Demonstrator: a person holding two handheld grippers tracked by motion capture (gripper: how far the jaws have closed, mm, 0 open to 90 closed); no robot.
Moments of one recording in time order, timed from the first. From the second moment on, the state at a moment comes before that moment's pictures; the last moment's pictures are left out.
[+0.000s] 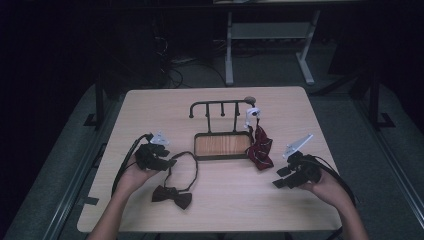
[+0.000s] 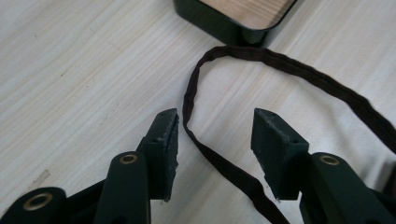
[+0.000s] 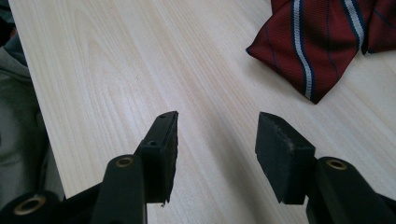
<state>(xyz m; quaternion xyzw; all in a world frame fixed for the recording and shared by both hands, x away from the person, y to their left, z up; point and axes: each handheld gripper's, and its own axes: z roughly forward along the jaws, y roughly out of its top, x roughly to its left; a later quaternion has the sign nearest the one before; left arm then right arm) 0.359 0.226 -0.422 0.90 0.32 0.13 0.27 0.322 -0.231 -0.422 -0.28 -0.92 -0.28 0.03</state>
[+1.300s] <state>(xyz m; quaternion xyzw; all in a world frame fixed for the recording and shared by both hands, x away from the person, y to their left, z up) 0.374 0.218 -0.446 0.91 0.33 0.12 0.22 0.320 -0.235 -0.423 -0.28 -0.91 -0.29 0.03</state>
